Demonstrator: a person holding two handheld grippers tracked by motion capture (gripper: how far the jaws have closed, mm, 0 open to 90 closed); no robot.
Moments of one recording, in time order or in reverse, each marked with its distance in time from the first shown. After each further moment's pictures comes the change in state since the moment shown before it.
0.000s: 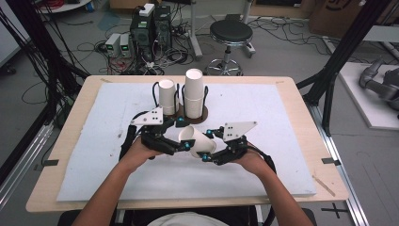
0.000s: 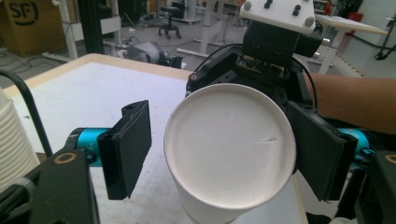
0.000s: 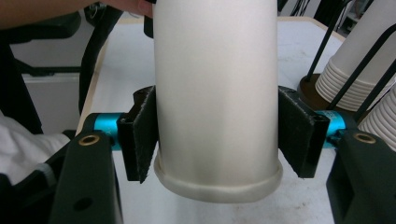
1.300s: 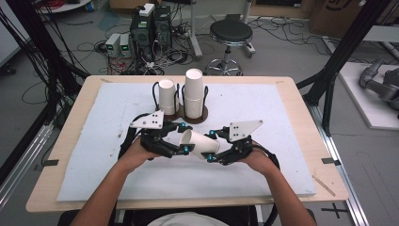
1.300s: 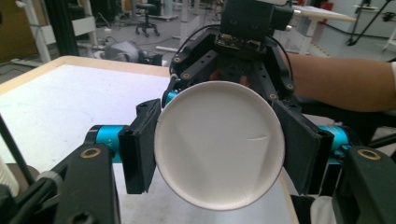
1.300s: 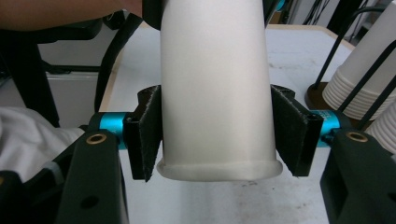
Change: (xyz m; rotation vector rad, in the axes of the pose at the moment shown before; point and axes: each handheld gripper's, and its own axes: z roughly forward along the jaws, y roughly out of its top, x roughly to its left) left arm -0.001 -0.004 -0.002 0.016 -0.082 0.044; right arm -0.002 0.000 -0.014 -0.025 0.057 -0.020
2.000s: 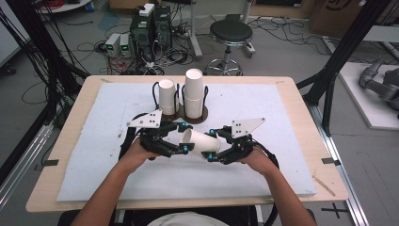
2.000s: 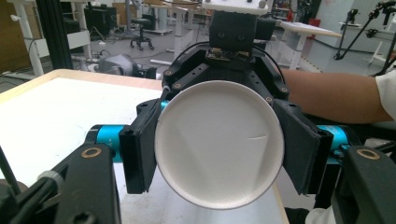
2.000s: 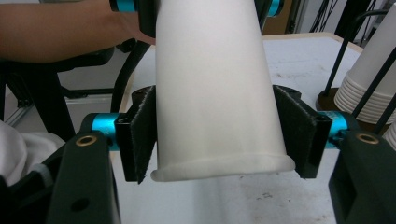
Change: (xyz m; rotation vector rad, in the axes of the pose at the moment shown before) left arm 0.000 0.000 -0.001 -0.056 -0.014 0.012; right arm -0.002 -0.001 -0.002 -0.069 0.039 0.085
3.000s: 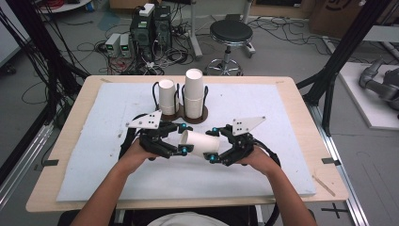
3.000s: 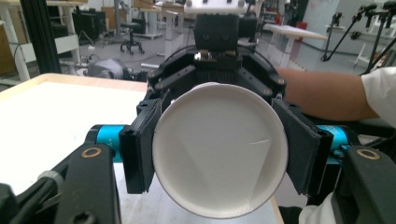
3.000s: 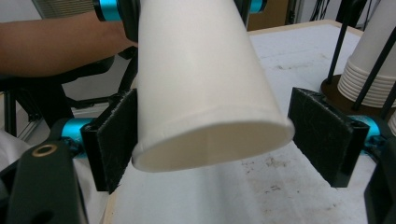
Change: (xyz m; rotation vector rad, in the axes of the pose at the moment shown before) left arm 0.003 -0.004 -0.002 -0.024 -0.057 -0.005; right arm -0.002 -0.002 -0.001 0.002 0.004 0.086
